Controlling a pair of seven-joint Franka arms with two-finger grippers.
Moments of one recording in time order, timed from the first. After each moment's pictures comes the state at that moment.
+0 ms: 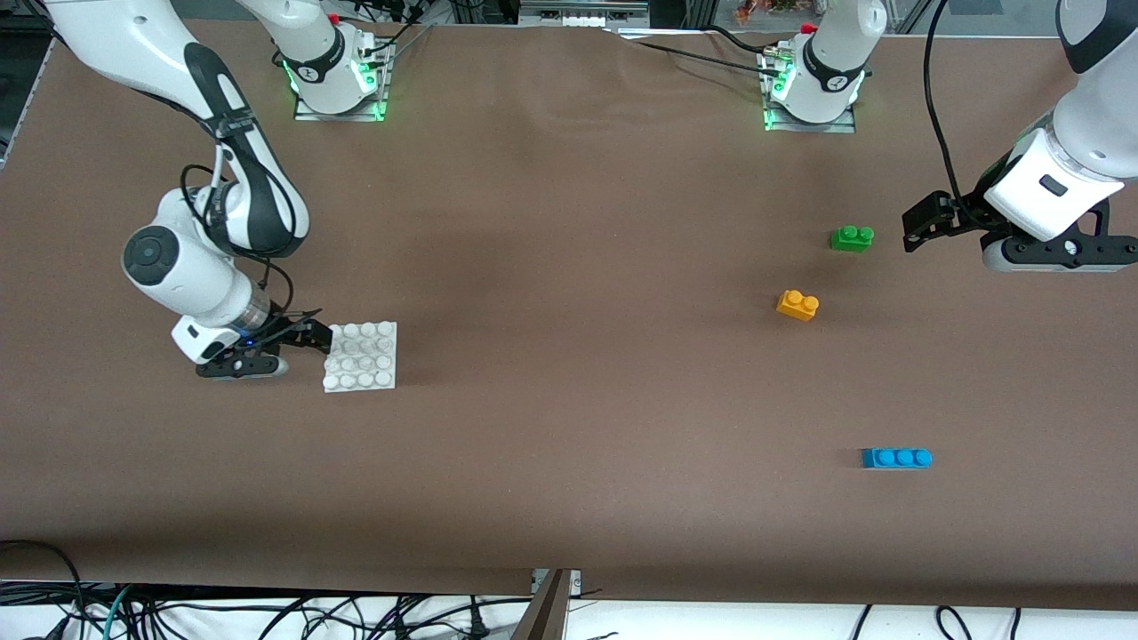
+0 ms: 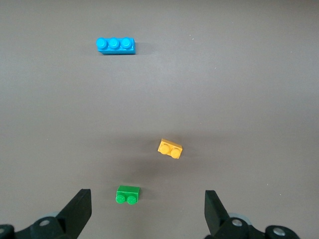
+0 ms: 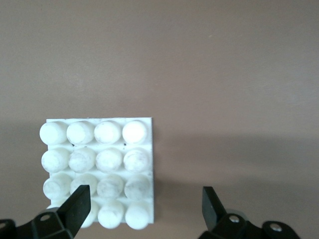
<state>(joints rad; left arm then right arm) 0.08 0.05 -0.20 -1.61 0.02 1.63 -0.13 0.05 0.43 0.06 -2.02 0.05 2.54 0.01</state>
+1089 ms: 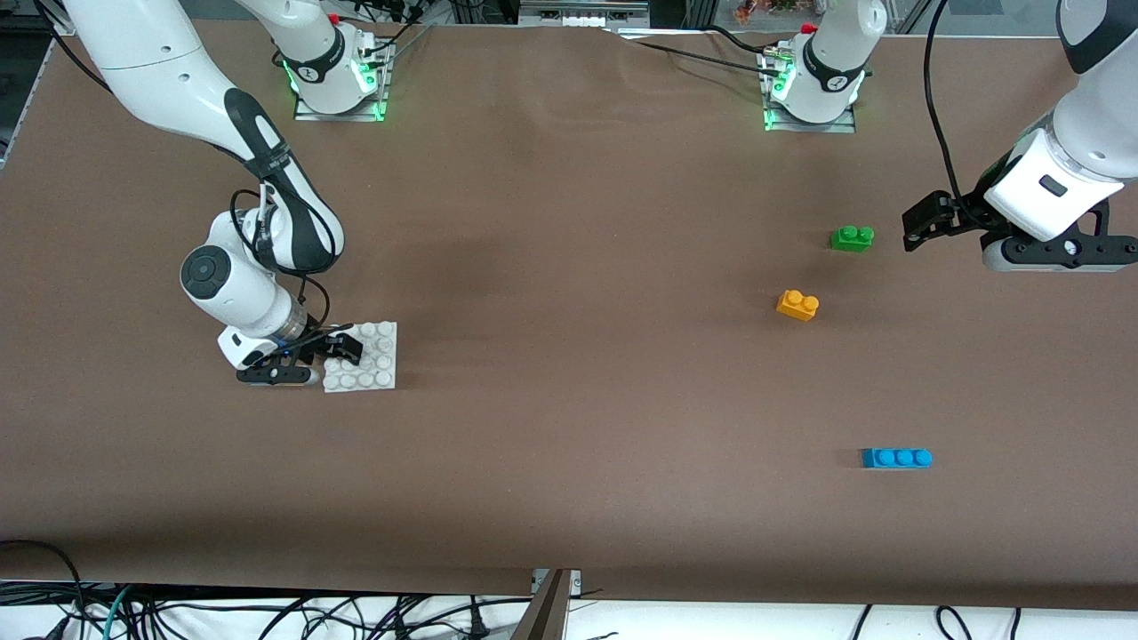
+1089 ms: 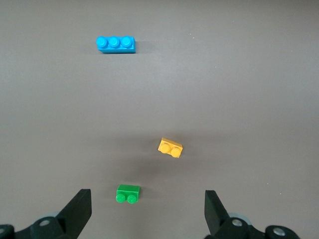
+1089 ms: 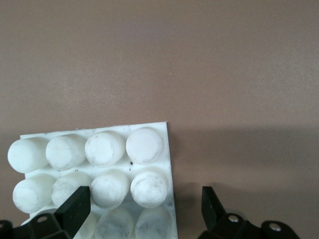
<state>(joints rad) 0.08 0.05 -0.20 -1.61 0.02 1.62 -0.13 0.07 0.56 0.06 -2.02 0.08 2.70 0.08</state>
